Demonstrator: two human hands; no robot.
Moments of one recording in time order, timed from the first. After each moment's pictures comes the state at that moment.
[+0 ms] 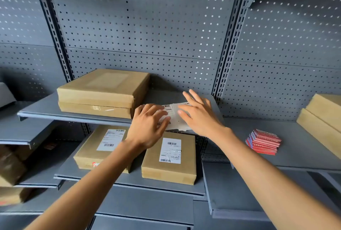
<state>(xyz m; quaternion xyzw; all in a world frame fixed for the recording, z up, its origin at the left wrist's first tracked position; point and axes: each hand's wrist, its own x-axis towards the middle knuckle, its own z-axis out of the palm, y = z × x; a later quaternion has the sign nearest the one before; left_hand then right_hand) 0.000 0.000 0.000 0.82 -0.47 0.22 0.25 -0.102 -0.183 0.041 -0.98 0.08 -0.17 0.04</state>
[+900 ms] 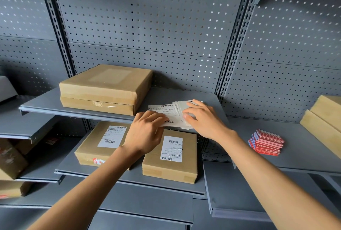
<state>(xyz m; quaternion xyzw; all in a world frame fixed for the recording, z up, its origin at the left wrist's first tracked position) -0.001 0.017 -0.021 0.80 -0.49 0.25 0.24 -0.111 -0.184 0.034 -0.98 0.10 -0.13 0.11</state>
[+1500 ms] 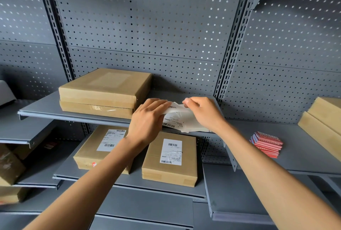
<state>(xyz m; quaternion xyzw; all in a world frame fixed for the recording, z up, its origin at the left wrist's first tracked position) 0.004 0.002 0.016 0.77 -0.48 0.30 0.29 -0.096 -0.185 0.055 -0.91 0.16 -0.23 0.31</state>
